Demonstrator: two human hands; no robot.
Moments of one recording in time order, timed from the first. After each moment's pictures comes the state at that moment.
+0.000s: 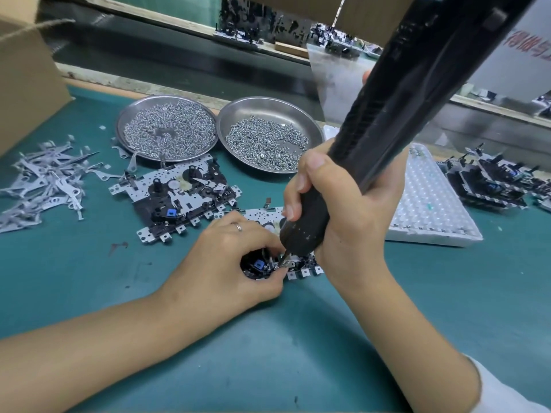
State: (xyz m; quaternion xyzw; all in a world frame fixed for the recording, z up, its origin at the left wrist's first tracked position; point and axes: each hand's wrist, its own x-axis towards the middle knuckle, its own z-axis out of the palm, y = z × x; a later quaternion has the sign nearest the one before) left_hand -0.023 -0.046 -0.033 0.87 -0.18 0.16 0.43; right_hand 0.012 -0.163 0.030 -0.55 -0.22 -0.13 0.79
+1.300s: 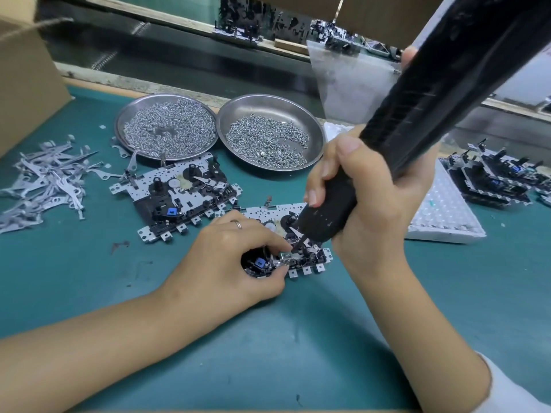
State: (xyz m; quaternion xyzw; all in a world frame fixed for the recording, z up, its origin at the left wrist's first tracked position) left_hand -0.024 -0.047 -0.032 0.87 -0.17 0.16 0.44; right_hand 0.023 -0.173 0.029 -0.53 -0.23 -0.16 0.80
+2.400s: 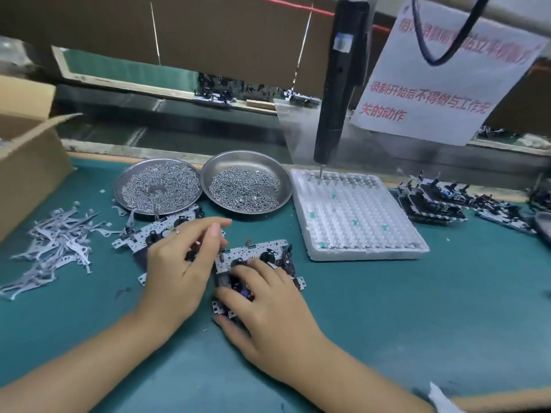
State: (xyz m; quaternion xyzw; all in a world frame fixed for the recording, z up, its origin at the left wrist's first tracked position) left_hand -0.006 -0.024 -0.028 0.80 -0.09 0.31 0.51; right_hand -0.031 -0.178 -0.031 -0.91 -0.36 -0.18 0.09
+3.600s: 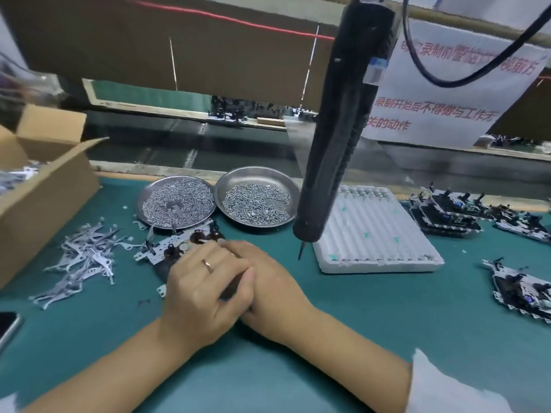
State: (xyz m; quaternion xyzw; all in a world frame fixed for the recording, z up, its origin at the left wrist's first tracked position) left_hand -0.009 -0.032 -0.027 0.77 -0.29 0.48 0.31; right_hand 0.010 -0.161 -0.022 -0.88 -0.39 -0.09 0.27
